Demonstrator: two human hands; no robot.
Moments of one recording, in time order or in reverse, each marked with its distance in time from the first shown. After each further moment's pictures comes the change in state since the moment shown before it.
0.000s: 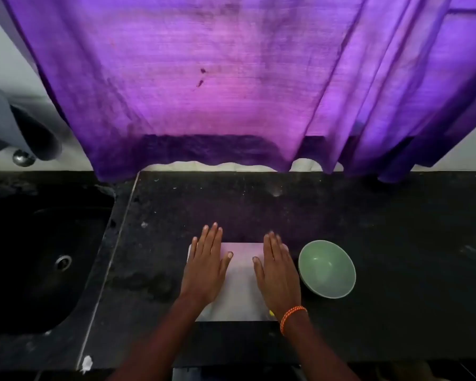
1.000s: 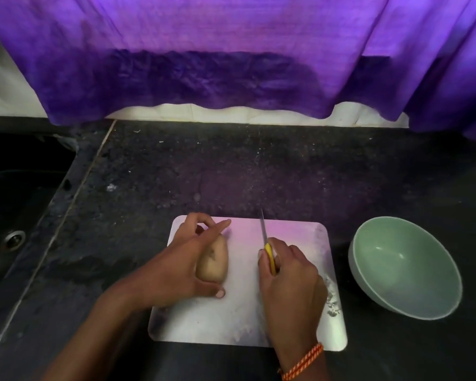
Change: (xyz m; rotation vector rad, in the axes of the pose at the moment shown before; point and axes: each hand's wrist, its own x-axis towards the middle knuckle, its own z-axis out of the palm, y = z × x) left_hand 0.014 -0.062 0.023 -0.425 -0.330 0.183; right_hand -0.007 -0.023 0.075 0.254 0.222 0.267
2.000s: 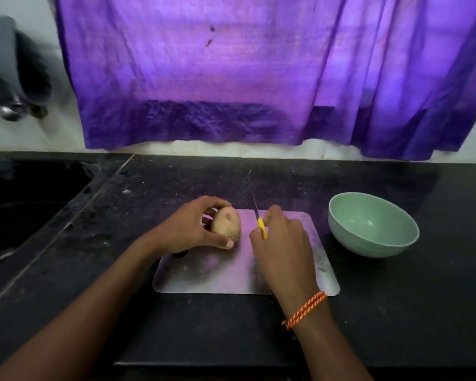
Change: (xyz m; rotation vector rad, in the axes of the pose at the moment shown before) left_hand 0.006 -0.013 0.022 -0.090 0.280 0.231; right_hand -0.038 0.004 -0.020 0.082 0.058 -0.213
